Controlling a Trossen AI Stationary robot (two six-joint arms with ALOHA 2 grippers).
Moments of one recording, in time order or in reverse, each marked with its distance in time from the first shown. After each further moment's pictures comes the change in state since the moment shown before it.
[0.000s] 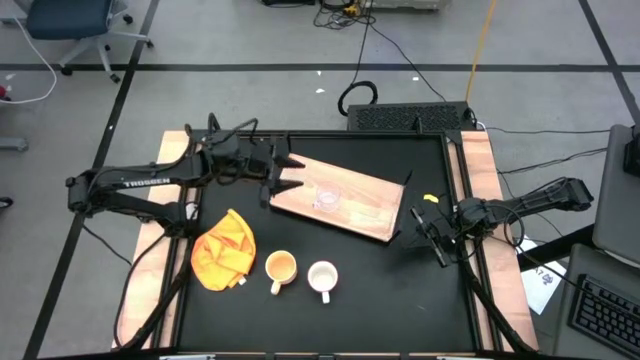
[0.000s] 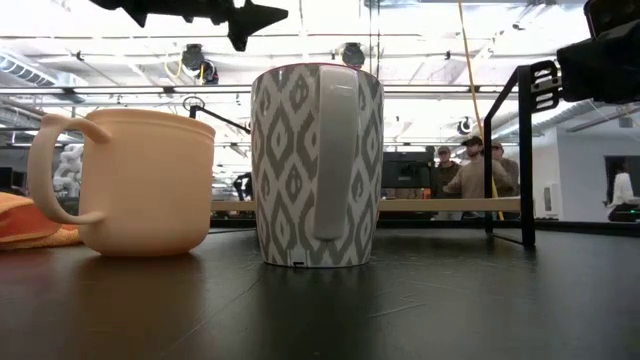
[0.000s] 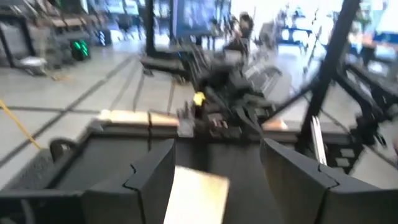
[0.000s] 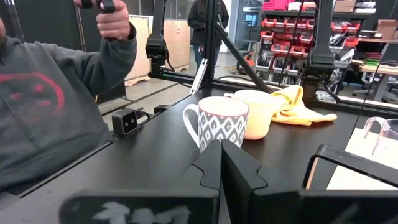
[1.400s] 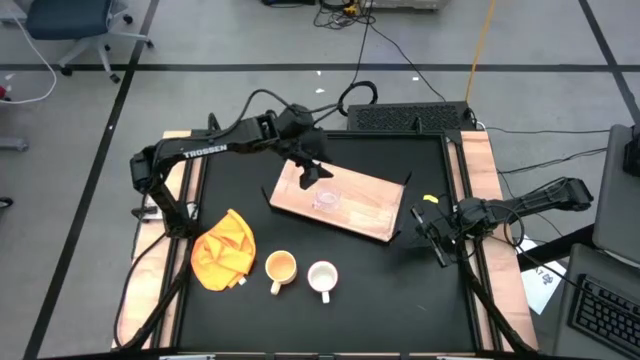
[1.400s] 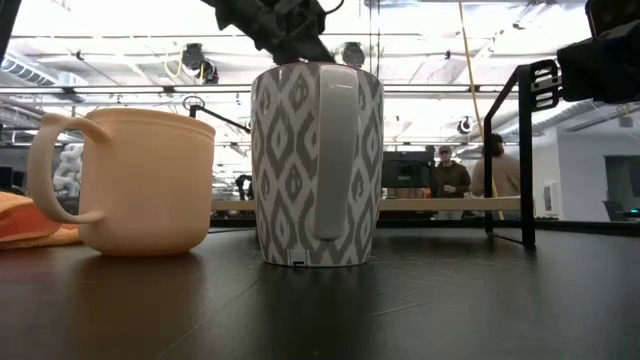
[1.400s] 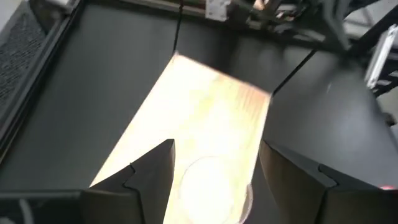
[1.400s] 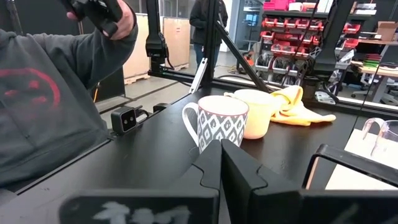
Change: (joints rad) left arm 0.091 0.556 0.679 -0.779 0.030 0.125; right arm 0.000 0.002 0.000 -0.002 0.000 -0.015
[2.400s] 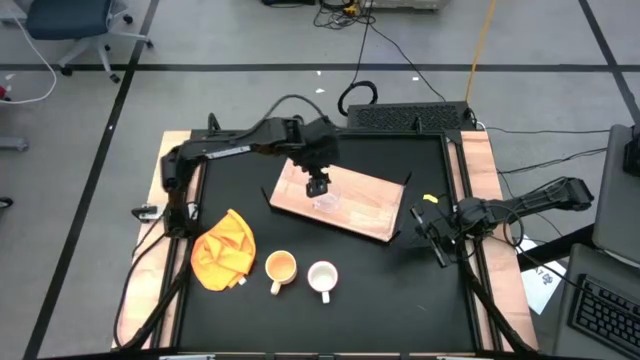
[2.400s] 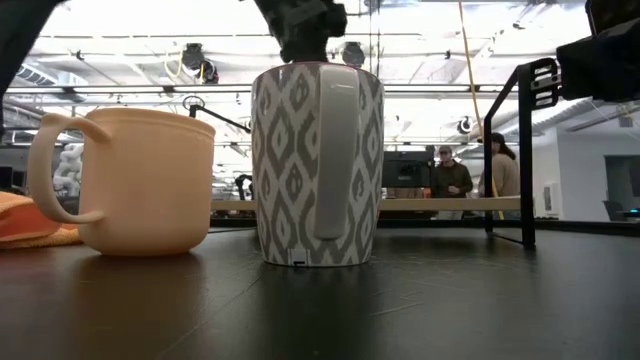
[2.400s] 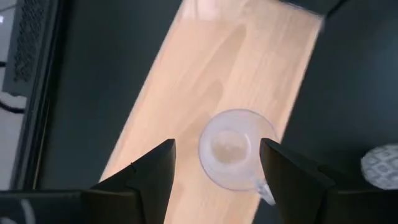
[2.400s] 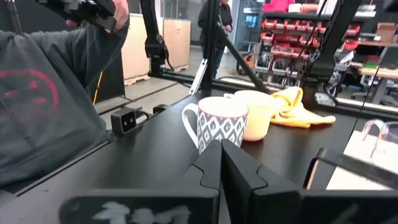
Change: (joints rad) left arm -0.101 0.228 0.401 -0.483 -0.296 0.097; right arm 0.000 0.012 0.000 0.015 0.000 -0.001
